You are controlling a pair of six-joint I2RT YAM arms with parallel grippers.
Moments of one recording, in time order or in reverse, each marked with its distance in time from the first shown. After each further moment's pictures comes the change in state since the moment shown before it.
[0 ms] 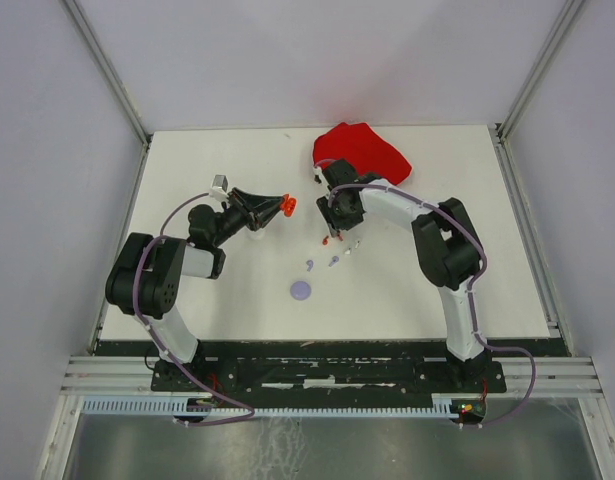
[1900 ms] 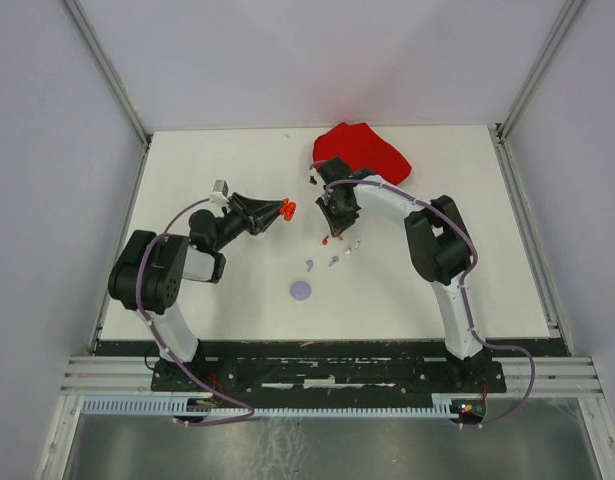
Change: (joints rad) left arm 0.002 0.033 -0.029 0.070 0.000 -0.037; right arm 0.000 0.095 0.124 -0.101 -0.043 -0.027
